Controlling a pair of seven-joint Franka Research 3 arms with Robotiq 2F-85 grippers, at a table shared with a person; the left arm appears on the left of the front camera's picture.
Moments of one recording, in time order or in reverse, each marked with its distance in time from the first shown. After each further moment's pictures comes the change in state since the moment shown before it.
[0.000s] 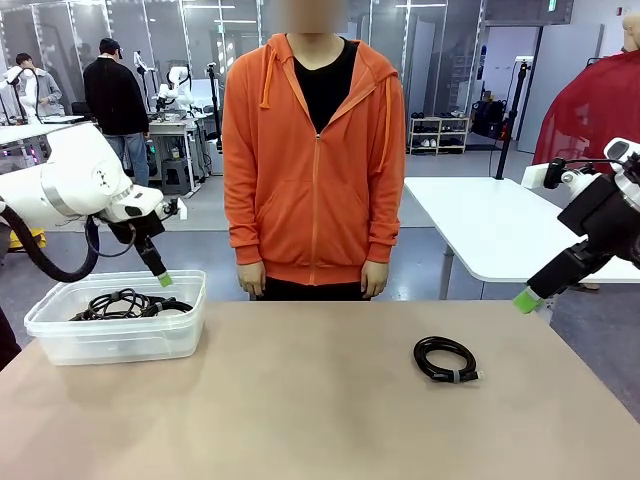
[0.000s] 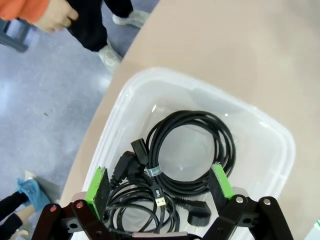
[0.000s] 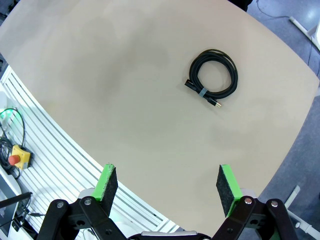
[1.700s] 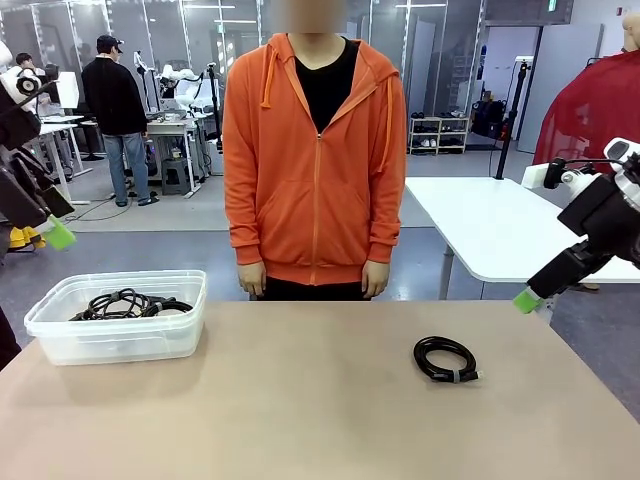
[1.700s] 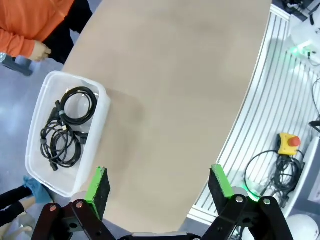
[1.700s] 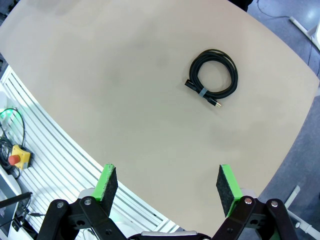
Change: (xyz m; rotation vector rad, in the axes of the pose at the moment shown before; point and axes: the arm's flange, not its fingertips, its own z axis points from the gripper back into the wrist) left arm -0.064 -0.299 0.277 0.027 -0.112 -0.076; right arm 0.000 0.000 0.000 0.000 0.000 0.000
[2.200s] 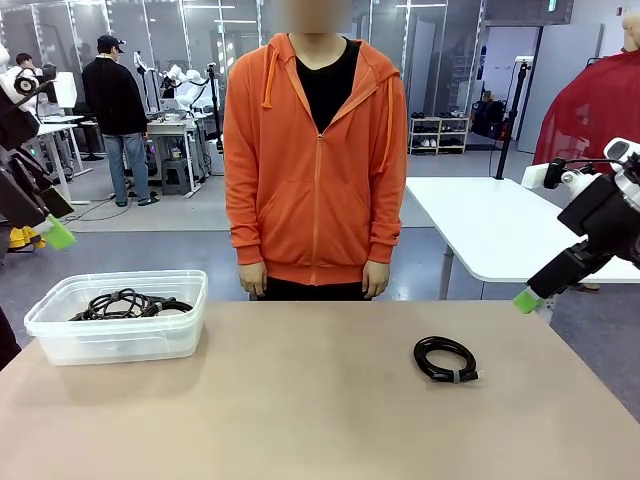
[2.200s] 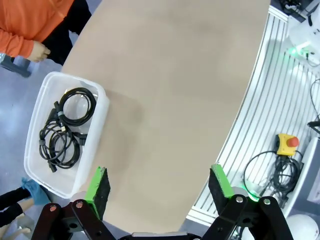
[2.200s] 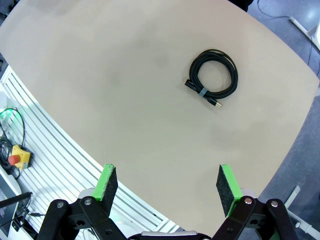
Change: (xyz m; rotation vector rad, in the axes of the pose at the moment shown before) left arm -0.003 0.003 0.000 -0.010 -0.009 0.003; right arm 0.000 0.000 0.000 0.000 0.000 0.000
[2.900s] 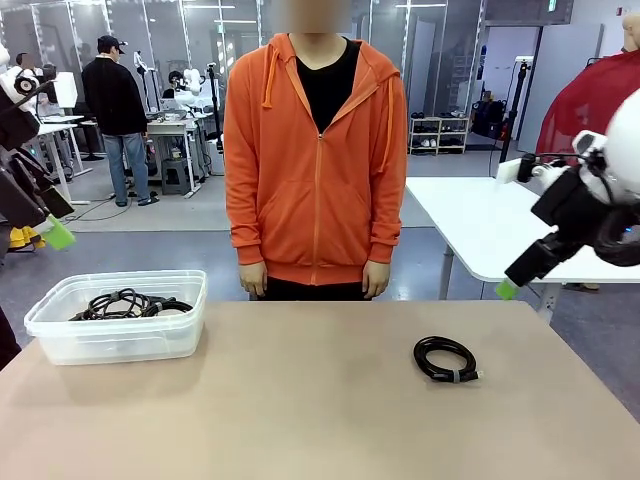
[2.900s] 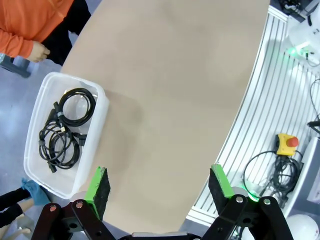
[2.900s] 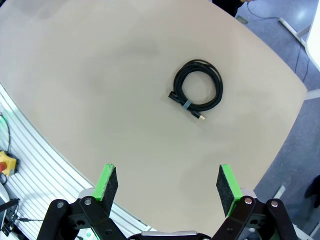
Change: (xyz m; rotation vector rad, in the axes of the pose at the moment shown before) left arm 0.000 0.000 0.000 -0.002 -0.001 -0.001; right arm 0.042 -0.008 -0.020 -0.073 0.028 0.036
